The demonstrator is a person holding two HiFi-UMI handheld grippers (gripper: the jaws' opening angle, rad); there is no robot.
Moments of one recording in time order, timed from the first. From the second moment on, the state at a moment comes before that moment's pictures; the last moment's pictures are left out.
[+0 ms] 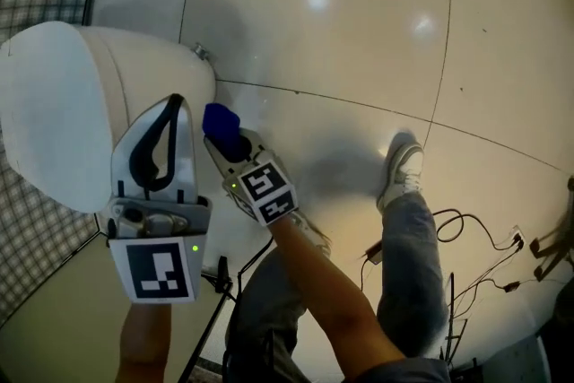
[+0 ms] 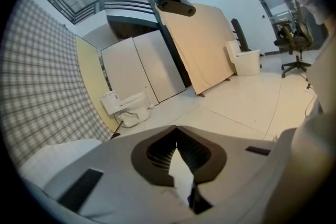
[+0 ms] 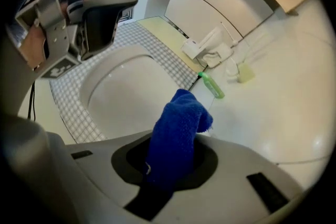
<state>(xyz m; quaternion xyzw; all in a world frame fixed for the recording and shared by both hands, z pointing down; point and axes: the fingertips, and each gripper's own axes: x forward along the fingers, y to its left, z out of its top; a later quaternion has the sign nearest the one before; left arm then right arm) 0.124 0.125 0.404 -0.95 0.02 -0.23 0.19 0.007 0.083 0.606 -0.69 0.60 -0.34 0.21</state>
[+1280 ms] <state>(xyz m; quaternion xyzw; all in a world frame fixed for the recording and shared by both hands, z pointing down) -0.318 -0.029 0.254 -0.81 0.54 -0.21 -0.05 -0.283 -0.019 0.283 -0.39 0.89 -0.23 -0.03</state>
